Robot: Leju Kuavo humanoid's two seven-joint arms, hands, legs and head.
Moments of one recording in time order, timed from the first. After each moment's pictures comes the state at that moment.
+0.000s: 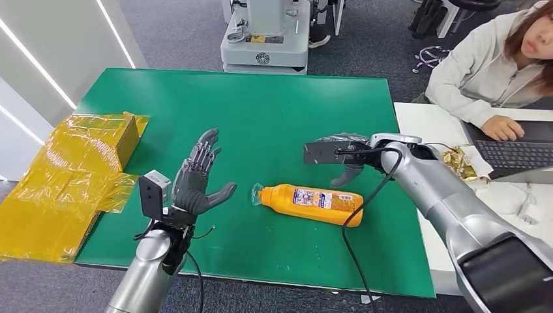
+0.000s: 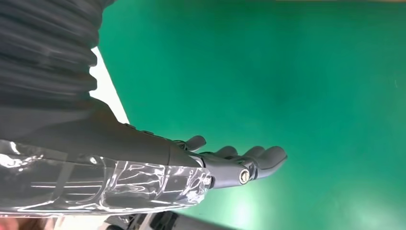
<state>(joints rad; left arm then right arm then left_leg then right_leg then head) -0.23 -0.07 -0.28 -1.39 0.11 -0.15 -0.41 -1.12 -0.12 0.80 -0.50 0.40 0.64 -0.07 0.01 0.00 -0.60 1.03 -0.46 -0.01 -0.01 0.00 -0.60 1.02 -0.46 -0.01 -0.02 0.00</state>
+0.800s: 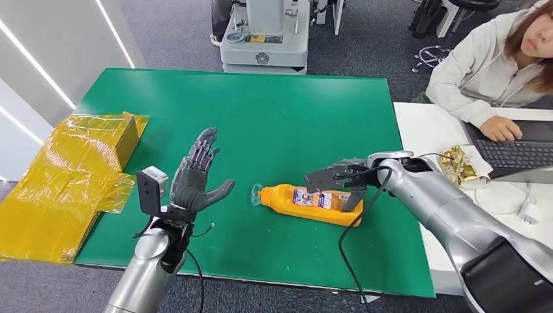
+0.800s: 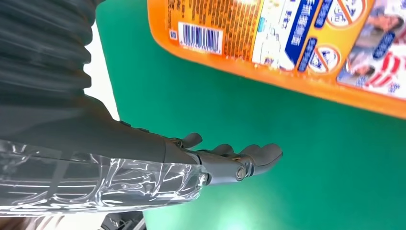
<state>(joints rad) -0.23 -0.06 -0.28 -1.38 0.15 -0.15 -0.39 -1.11 -0.16 1.04 -0.48 0.31 0.68 -0.06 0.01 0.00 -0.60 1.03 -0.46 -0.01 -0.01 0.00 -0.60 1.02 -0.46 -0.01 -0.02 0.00</state>
